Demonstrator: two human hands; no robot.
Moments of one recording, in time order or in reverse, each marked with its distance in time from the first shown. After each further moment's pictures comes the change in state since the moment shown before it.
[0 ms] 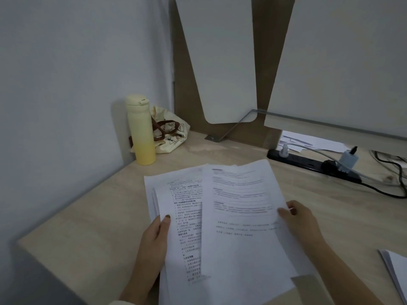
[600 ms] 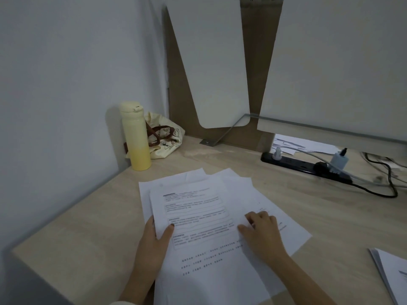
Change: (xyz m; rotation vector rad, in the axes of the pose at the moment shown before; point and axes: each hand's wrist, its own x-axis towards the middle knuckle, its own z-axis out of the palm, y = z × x) left_hand 0.008 -0.005 0.005 0.124 -0.024 -0.048; right_hand -0.026 -0.010 0.049 -0.286 -0.141 -0.216
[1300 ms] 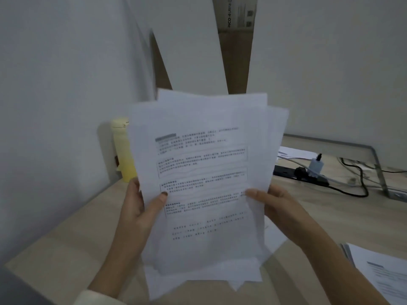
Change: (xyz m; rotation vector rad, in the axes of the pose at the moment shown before) left_hand -0.046 0.115 -0.014 -0.288 -0.095 0.549; right_hand -0.035 -0.027 -0.121 1.048 -0.245 -0.188
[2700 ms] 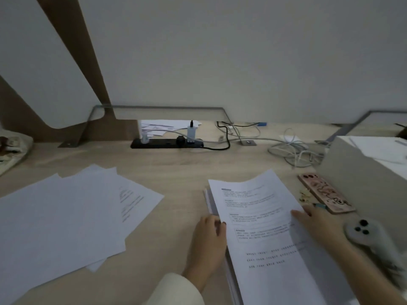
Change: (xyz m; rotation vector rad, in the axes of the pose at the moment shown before) left_hand -0.176 -0.073 0.300 0.446 -0.760 -0.305; right_hand -0.256 0.038 -0.232 -0.785 0.970 0.575
